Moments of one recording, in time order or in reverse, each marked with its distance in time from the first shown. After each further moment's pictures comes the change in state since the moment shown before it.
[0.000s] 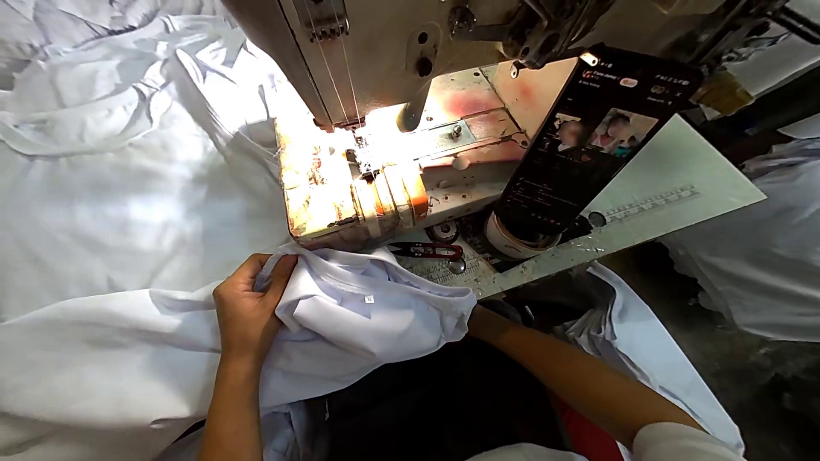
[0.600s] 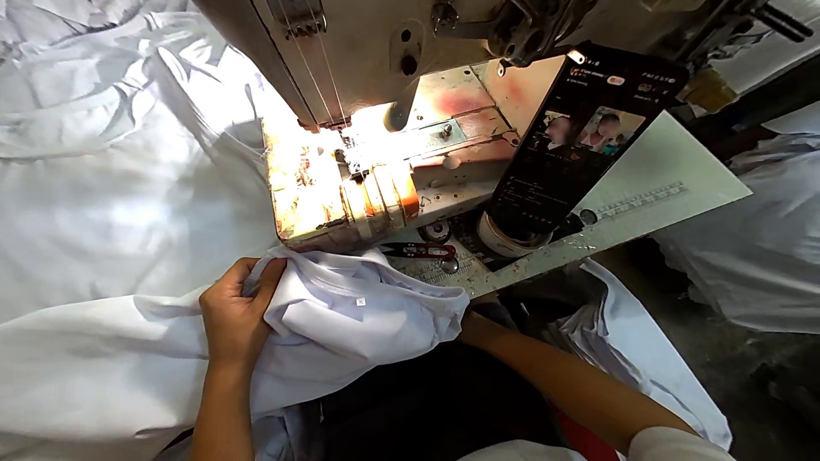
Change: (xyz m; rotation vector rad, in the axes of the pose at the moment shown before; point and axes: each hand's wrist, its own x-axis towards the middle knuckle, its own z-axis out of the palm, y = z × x) left_hand -0.001 0.001 -0.001 0.017 -0.006 0.001; right_hand 0.003 0.007 0.025 -0.019 0.206 -0.128
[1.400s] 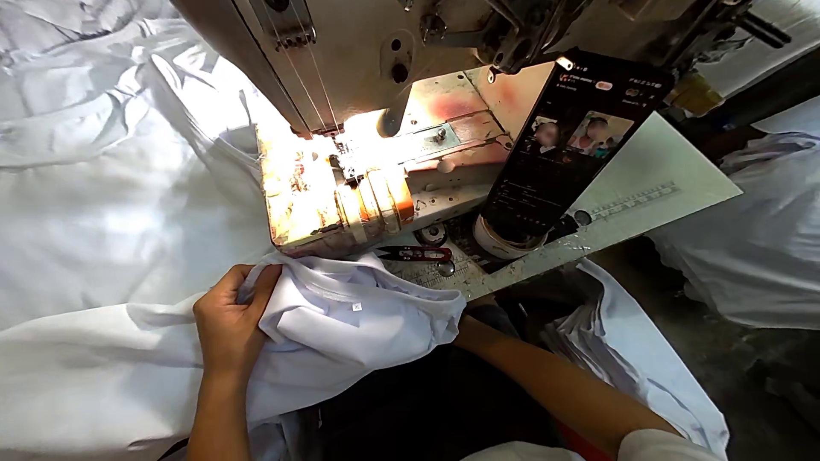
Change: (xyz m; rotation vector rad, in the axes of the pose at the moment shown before) left_hand -0.001 0.004 0.000 0.035 -0.002 0.014; right_hand -0.002 -0.015 -0.011 0.144 -0.050 0.221
